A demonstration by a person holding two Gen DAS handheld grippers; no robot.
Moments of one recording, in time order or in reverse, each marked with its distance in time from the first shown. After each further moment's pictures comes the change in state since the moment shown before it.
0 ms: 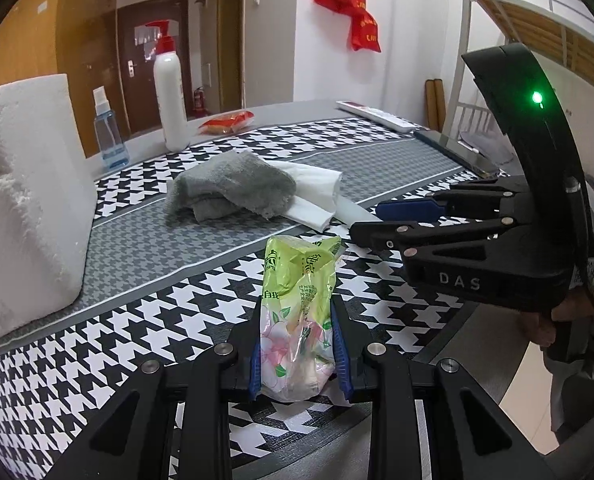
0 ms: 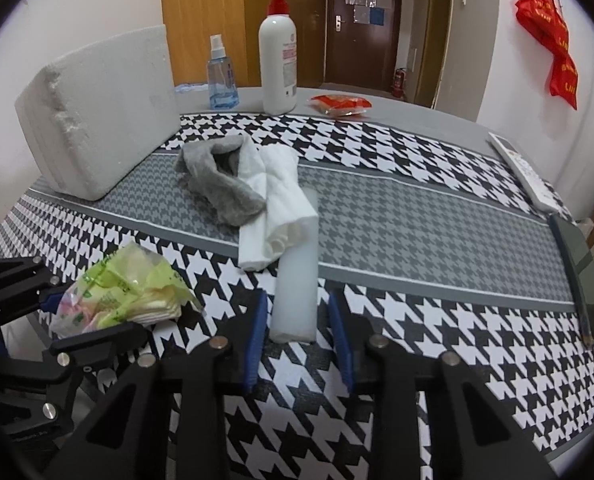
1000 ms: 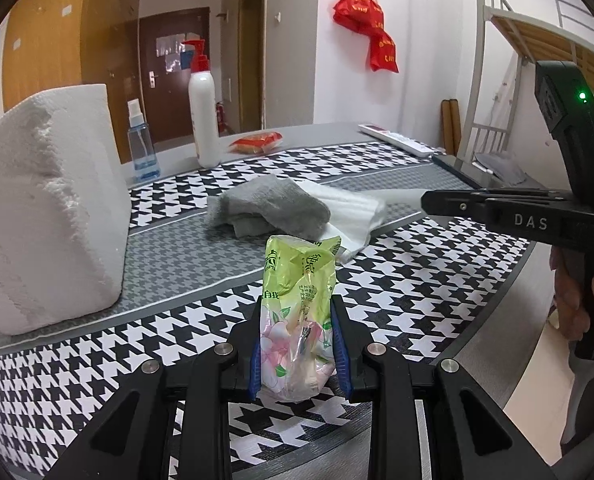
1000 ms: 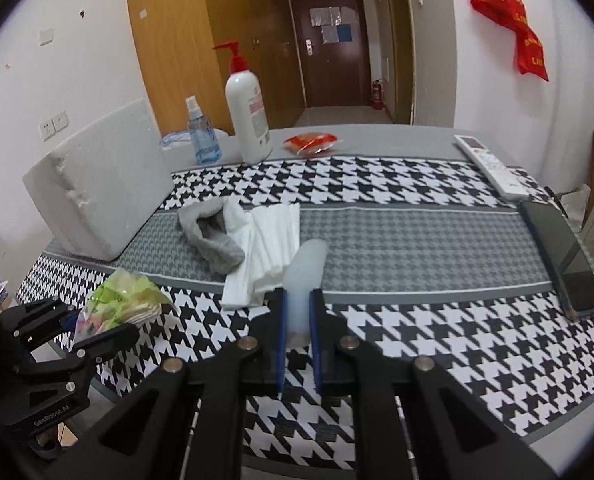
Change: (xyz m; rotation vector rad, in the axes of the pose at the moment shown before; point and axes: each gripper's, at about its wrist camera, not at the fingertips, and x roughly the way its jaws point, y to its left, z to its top) left arm -0.024 0.010 -0.002 -0.033 -0.073 0.060; right arm -0.046 -0.029 0.000 0.176 -0.117 0.037
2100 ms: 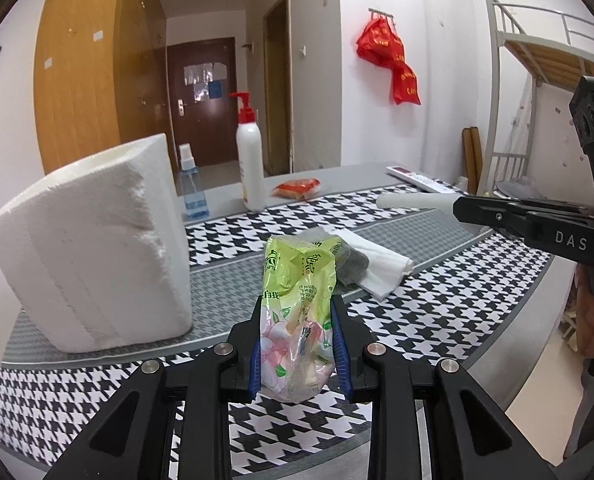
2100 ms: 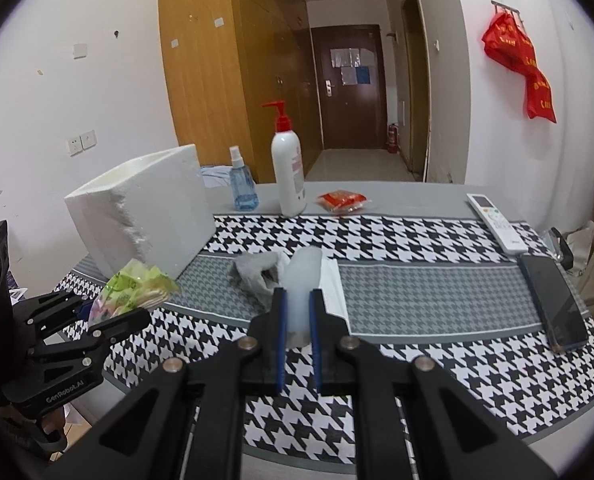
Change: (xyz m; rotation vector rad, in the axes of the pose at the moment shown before) left arm -0.048 0.022 0.012 -0.016 -0.121 0.101; right arm -0.046 0.040 0.016 -0.068 -0.157 0.044
